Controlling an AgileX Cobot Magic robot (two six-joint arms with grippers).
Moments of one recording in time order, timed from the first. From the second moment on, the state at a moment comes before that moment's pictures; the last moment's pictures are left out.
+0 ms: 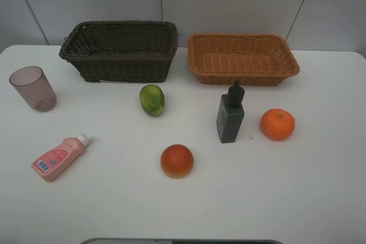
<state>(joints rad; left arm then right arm) -0.02 -0.01 -0.50 -0.01 1.06 -0.01 0.00 0.67 -0.65 -0.08 0.33 0.20</state>
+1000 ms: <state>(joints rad) -0.02 -0.01 -0.50 -0.01 1.06 -0.01 0.17 1.31 -0.76 -0.12 0.47 0.20</state>
